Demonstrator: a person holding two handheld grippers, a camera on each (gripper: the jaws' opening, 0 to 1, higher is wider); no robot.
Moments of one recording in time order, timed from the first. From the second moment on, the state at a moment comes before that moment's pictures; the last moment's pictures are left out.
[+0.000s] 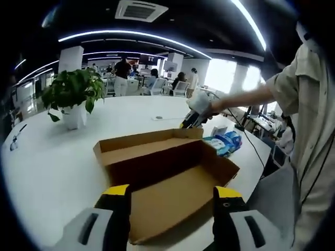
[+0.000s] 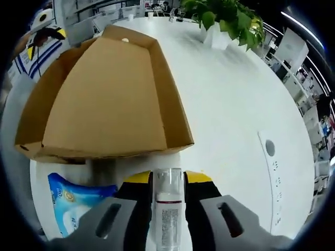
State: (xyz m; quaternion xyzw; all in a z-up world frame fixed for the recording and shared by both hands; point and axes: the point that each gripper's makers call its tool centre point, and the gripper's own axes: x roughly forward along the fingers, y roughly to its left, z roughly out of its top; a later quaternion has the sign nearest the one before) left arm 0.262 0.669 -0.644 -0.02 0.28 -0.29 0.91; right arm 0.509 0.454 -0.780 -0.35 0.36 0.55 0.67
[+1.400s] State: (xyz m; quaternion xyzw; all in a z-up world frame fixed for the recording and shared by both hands) left arm 0.250 0.649 -0.639 -0.01 0.27 -0.31 0.91; right arm 0.495 0.428 -0.723 -0.34 0.34 0.54 0.70
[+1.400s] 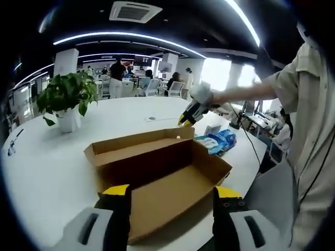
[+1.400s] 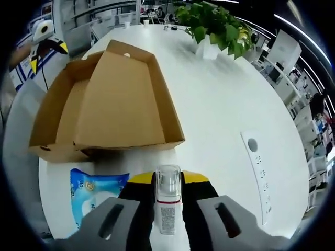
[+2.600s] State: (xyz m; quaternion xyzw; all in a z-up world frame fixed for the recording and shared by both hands) left arm 0.238 0.632 -0.628 0.01 0.27 -0.33 0.90; right arm 0.476 0.408 -0.682 -0.30 0.29 0.55 0.73
